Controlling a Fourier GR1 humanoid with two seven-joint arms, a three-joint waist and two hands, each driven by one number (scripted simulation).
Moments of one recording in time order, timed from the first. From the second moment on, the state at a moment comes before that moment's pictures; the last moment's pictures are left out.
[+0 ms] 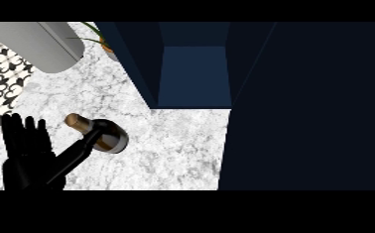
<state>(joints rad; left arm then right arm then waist) 0.18 0.00 -0.05 -1.92 0.14 0.75 0.04 -0.06 -0.11 0.15 -2.50 -0.04 0.01 0.63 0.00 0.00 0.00</state>
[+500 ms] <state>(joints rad) 0.17 0.00 0.01 -1.73 0.28 0.64 -0.15 -0.07 -0.10 0.16 -2.50 -0.04 0.01 0.64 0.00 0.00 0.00</state>
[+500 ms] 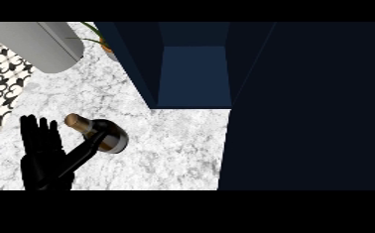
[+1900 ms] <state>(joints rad) 0.08 0.01 0.05 -1.32 0.50 0.47 -0.48 -0.04 -0.09 0.19 -2.50 -0.04 0.01 0.62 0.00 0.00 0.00</state>
